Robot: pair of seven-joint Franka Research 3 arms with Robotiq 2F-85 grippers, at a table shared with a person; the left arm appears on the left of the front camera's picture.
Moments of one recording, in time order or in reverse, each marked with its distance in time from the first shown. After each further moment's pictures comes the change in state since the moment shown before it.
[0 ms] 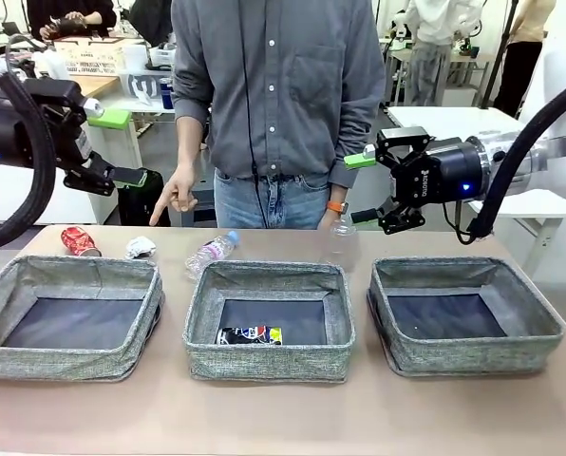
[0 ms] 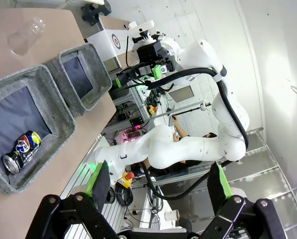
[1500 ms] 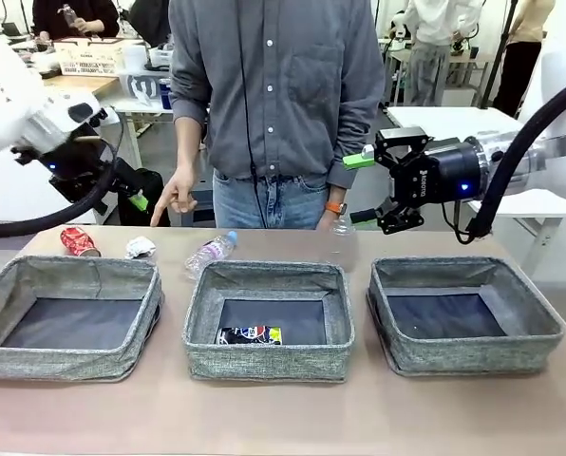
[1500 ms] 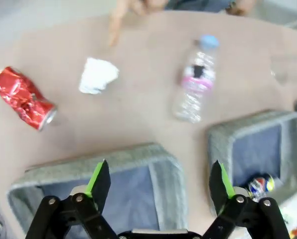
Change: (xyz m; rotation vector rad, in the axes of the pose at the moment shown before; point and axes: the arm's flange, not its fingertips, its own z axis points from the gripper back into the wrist) left arm 0.105 0.128 0.013 1.178 0.078 0.048; right arm 0.001 0.000 -0.001 -0.001 0.002 -0.001
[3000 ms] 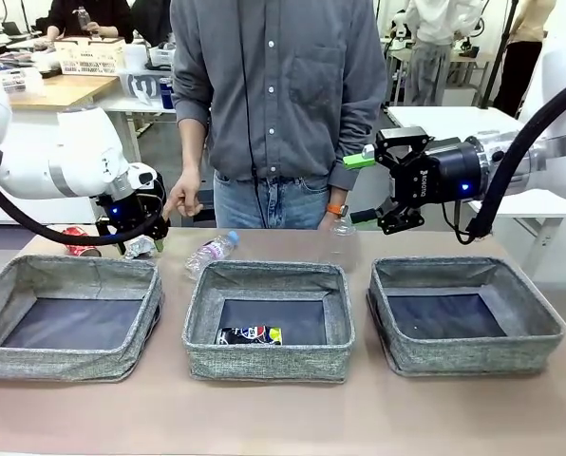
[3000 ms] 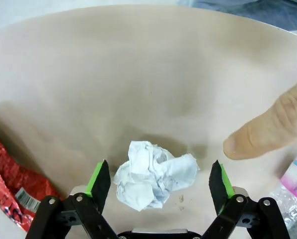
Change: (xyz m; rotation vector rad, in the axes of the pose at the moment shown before) left arm 0.077 0.070 -0.186 0.168 0.228 0.135; right arm 0.000 0.000 0.000 0.000 0.000 0.000
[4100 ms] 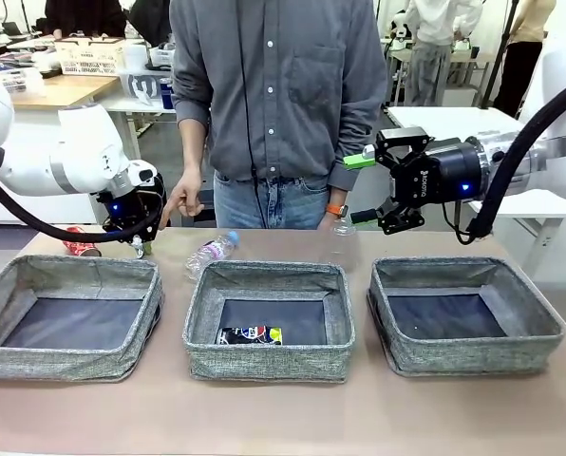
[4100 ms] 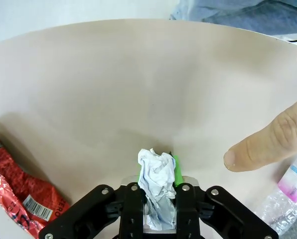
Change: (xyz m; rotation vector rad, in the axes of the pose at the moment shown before) left arm 0.008 0.002 0.003 -0.001 -0.008 -0.005; right arm 0.000 0.000 0.000 0.000 0.000 0.000
